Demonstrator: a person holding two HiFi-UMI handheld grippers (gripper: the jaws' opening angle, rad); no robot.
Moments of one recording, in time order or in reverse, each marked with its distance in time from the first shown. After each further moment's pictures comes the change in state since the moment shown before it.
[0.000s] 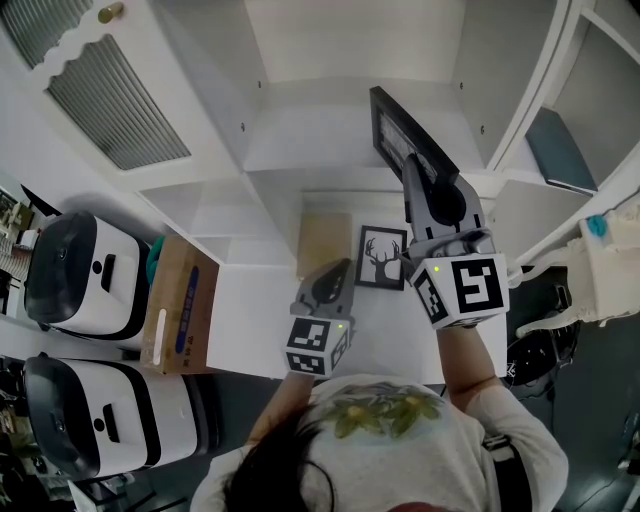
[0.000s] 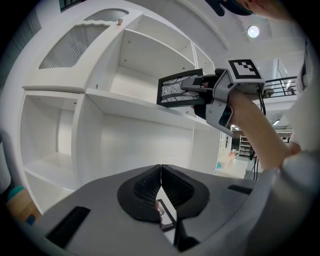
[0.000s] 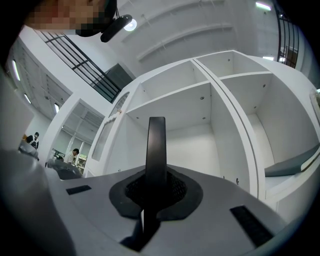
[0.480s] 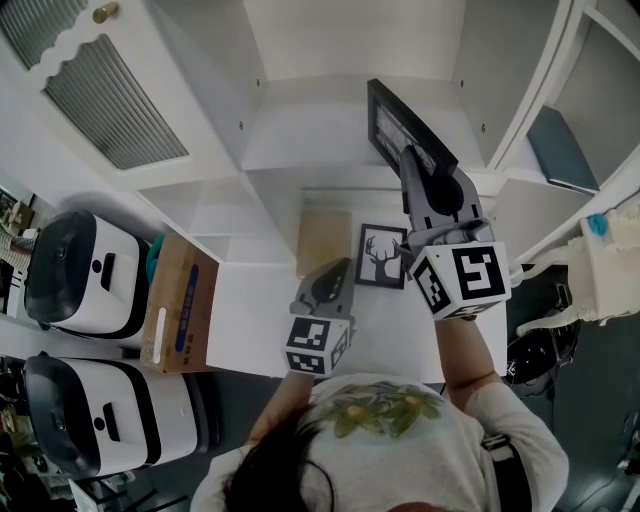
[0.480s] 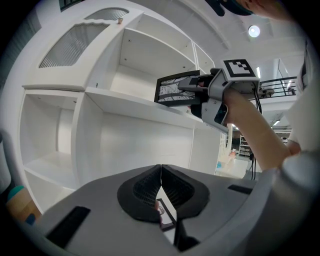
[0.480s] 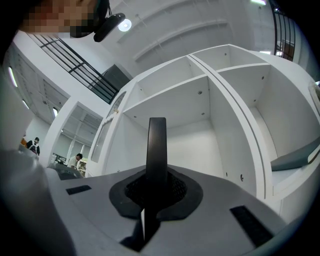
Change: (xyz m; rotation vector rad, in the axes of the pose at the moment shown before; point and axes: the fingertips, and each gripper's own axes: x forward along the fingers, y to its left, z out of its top) left arm 0.002 -0.001 -0.002 -0.002 0.007 0.002; right arm 0.010 -0.006 -0.005 0.049 0.021 -0.001
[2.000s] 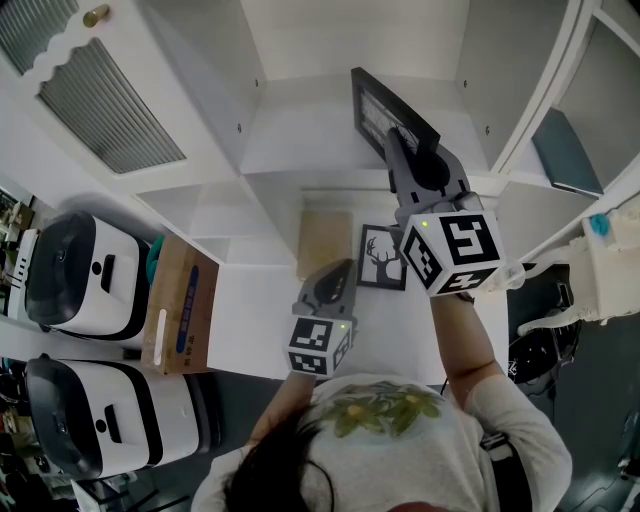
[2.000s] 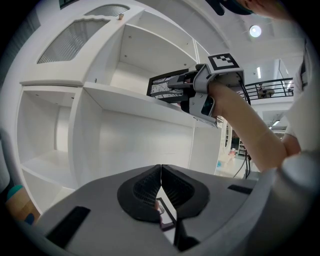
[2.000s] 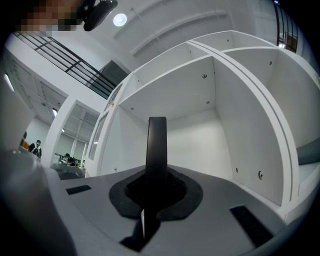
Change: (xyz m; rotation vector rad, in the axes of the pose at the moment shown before) left arm 0.009 0.003 -0.005 -0.005 0.017 -0.008; right arm 0.041 0.000 -0.012 0.032 0.066 0.029
